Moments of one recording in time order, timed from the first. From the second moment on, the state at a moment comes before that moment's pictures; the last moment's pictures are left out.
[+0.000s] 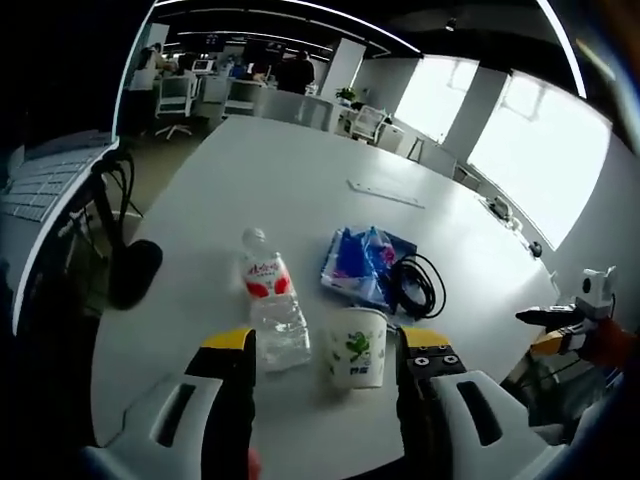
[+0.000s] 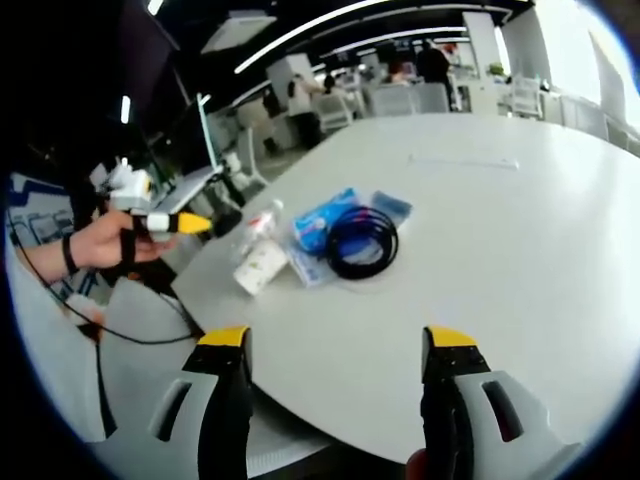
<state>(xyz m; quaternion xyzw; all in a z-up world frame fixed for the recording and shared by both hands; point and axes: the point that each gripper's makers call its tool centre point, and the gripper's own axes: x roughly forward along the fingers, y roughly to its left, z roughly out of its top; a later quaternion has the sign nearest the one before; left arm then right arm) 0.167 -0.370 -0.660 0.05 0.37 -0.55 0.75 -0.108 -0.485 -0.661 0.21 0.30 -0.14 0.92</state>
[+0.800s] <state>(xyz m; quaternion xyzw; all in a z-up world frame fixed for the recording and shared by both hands) 0.192 -0.403 -0.687 0.07 0.43 -0.49 0.75 -0.100 -0.485 -0.667 0.22 0.31 -0.13 0.92</state>
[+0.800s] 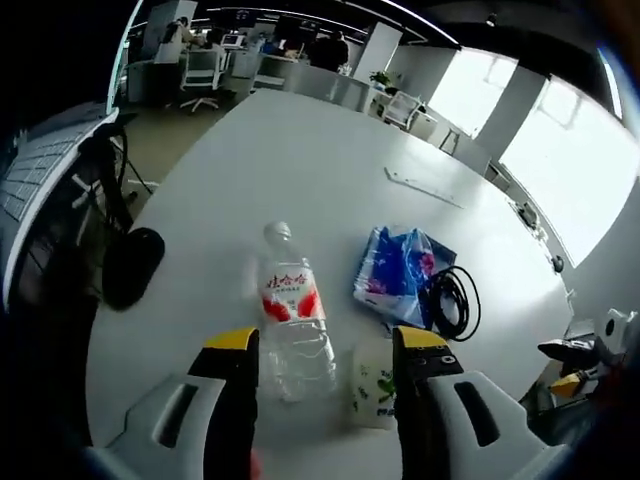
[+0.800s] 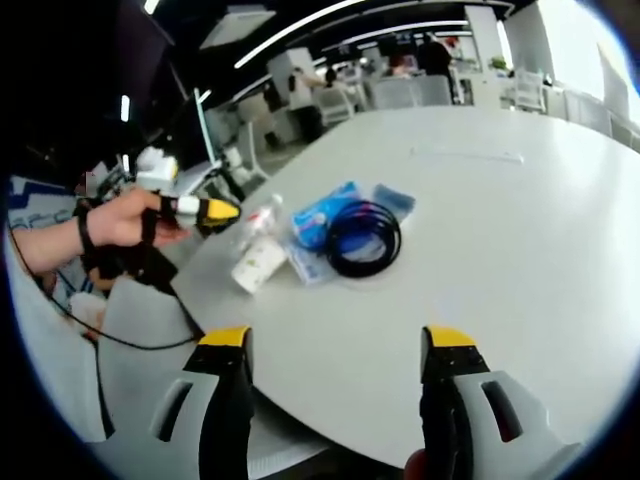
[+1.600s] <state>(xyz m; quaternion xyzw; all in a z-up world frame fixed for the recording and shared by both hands) 0.222 -0.437 -0.731 0.10 0.51 -0.43 0.74 -0.102 -0.485 -0.674 0.22 0.33 -0.13 0.91</state>
